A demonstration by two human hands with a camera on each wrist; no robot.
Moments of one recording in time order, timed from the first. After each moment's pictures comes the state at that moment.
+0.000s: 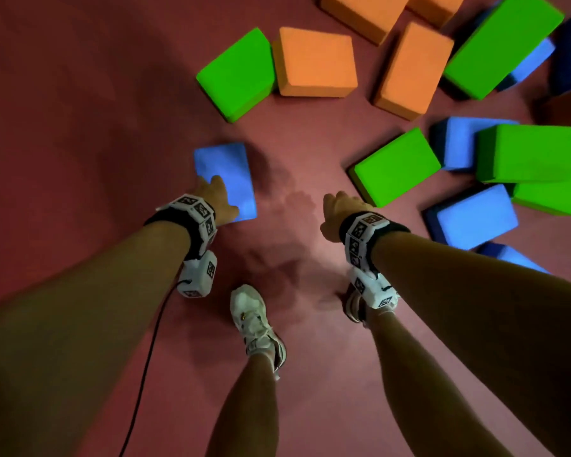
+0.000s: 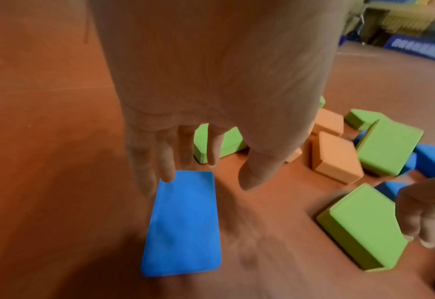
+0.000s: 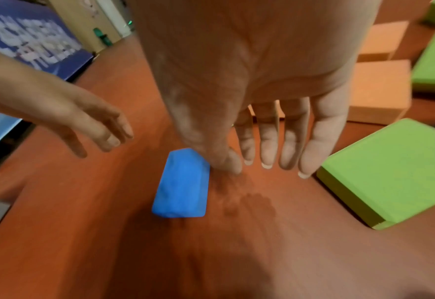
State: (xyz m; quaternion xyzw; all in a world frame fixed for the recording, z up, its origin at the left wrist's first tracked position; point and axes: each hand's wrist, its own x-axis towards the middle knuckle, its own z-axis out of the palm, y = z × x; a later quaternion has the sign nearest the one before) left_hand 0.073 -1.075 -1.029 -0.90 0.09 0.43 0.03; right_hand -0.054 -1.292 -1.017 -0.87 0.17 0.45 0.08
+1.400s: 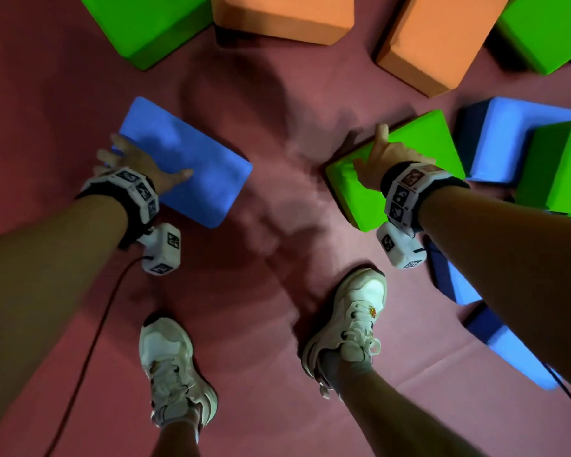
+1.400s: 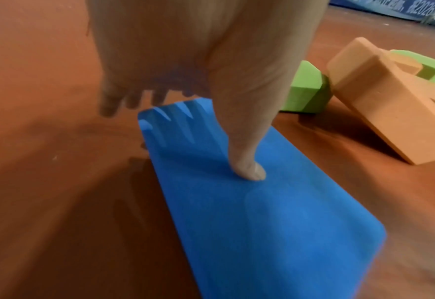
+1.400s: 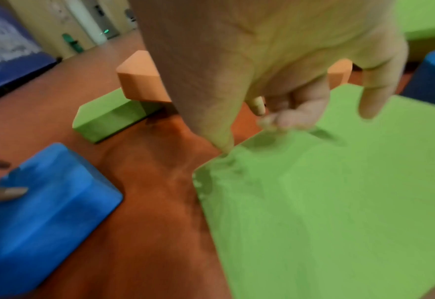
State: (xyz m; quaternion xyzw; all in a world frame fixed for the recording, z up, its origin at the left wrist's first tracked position) left_hand 0.109 -1.155 -1.251 -0.91 -0.18 0.37 0.01; right_hand -0.005 -1.511 -1.241 -0.86 0.29 0.42 0.05
